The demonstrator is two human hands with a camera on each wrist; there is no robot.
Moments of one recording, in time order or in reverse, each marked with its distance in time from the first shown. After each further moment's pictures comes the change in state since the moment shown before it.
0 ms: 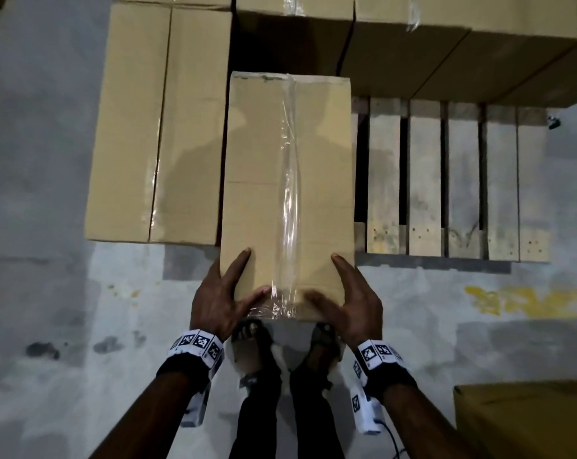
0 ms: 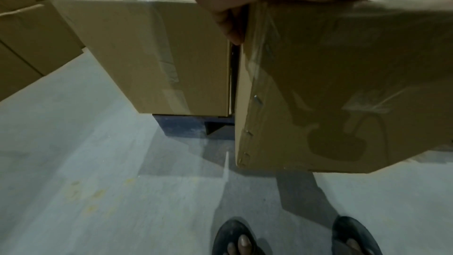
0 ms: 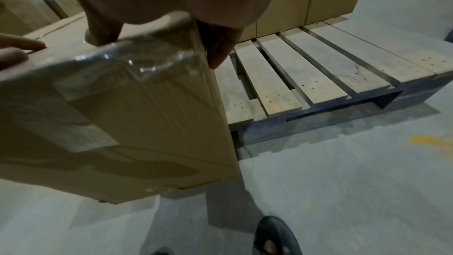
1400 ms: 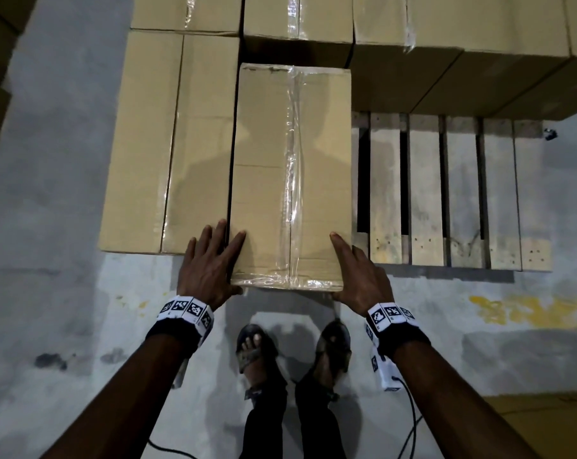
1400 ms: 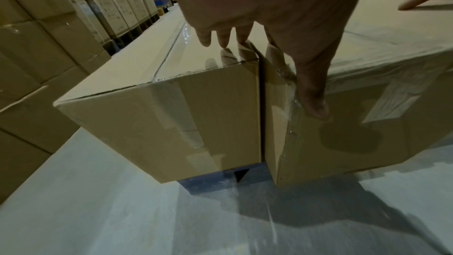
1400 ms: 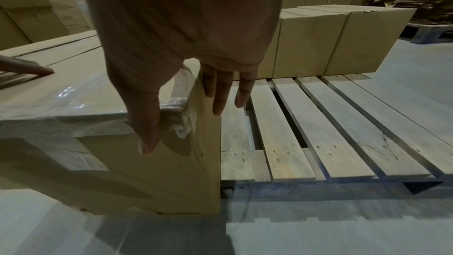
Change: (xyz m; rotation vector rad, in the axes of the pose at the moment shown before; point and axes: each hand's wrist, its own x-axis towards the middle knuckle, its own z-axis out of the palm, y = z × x) left_hand 0.059 -0.011 -0.052 0.607 -0.103 0.181; right_hand 0.070 -0.017 -0.023 -0.468 -0.348 -0.015
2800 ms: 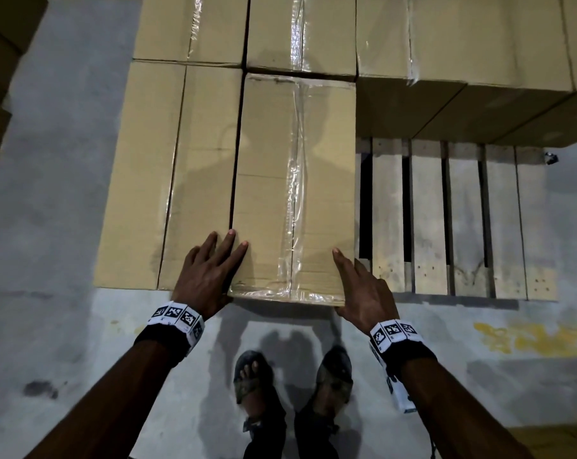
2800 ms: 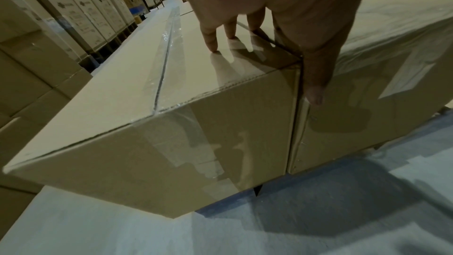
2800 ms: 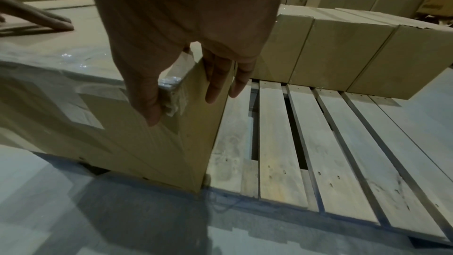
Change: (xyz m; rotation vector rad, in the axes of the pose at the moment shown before) left_hand 0.056 -0.027 -0.015 0.081 -0.025 0.153; right_hand 0.045 0.003 -0.016 -0.116 0.041 -0.037
